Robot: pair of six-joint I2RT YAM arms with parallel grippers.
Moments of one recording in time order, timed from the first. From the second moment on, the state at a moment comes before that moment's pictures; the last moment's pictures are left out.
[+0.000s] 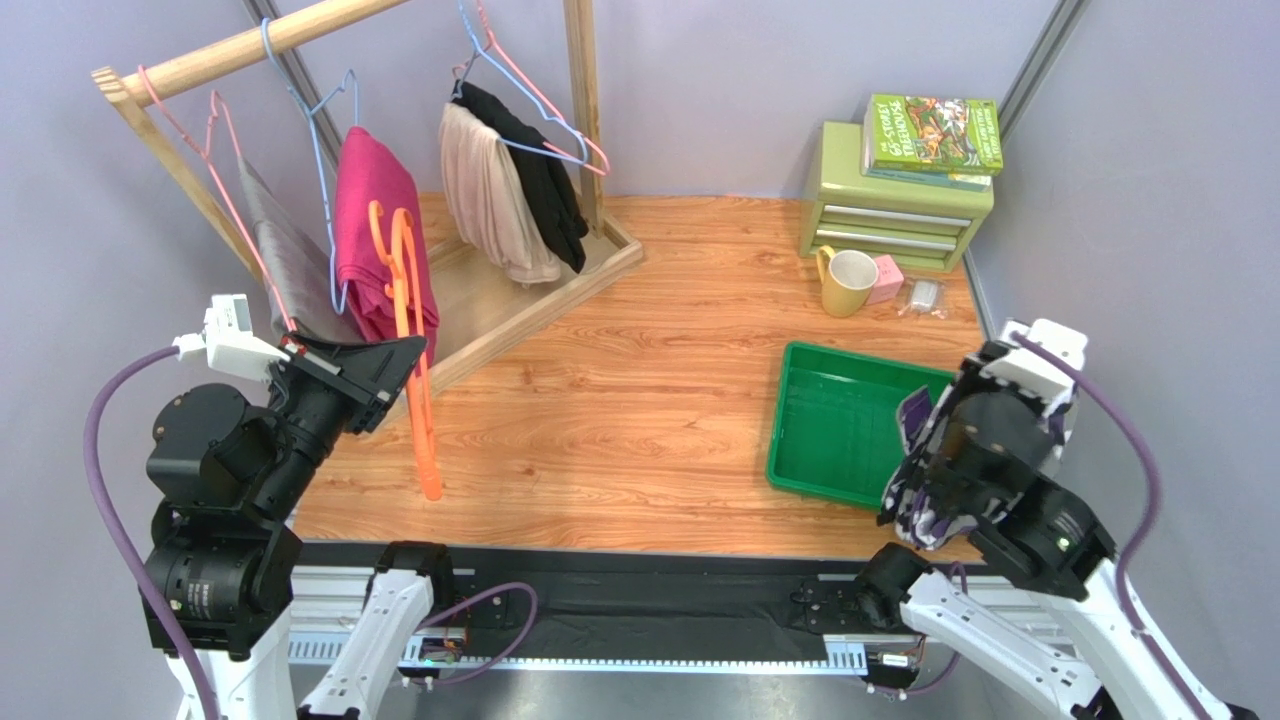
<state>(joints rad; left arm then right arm) -0.05 0.63 1.48 -0.98 0.20 -0.96 0.74 0.51 1.00 -0.53 1.32 0.00</state>
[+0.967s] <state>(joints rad) -0.05 0.62 1.43 -0.97 0.21 -0.95 0.74 1.39 1.12 -0.76 0.89 0.43</state>
